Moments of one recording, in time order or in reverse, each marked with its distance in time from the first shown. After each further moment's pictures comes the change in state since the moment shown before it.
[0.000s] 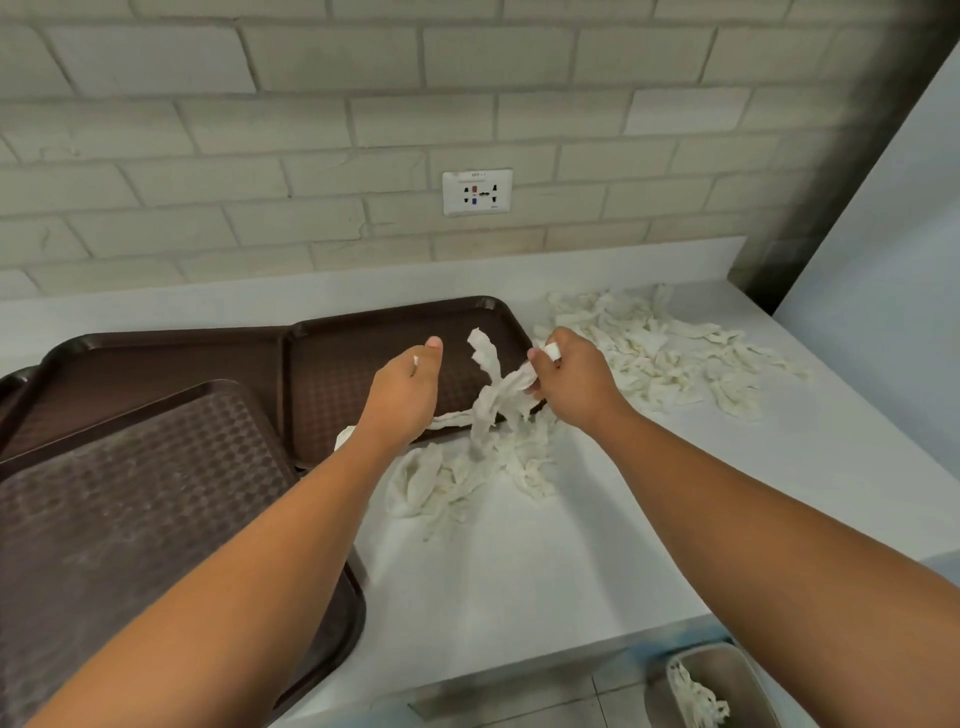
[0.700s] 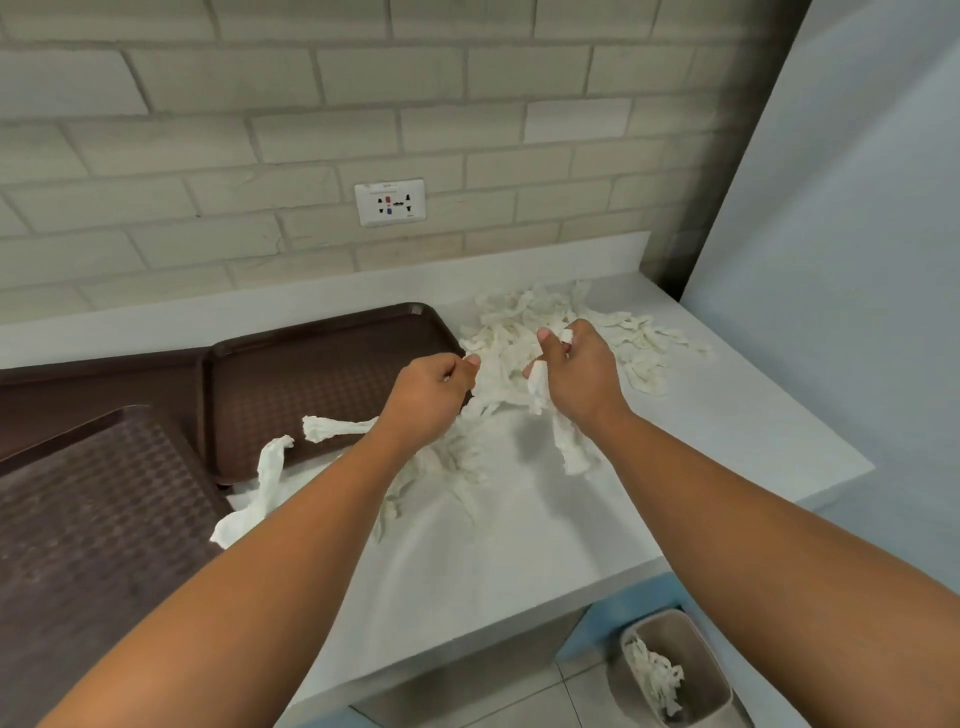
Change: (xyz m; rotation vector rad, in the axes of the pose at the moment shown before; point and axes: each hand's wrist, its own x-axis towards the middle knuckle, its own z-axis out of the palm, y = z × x) left_hand -0.033 0.056 0.085 0.004 -0.206 0.198; right_hand -0.046 0.029 -0.083 0.132 0.265 0.073
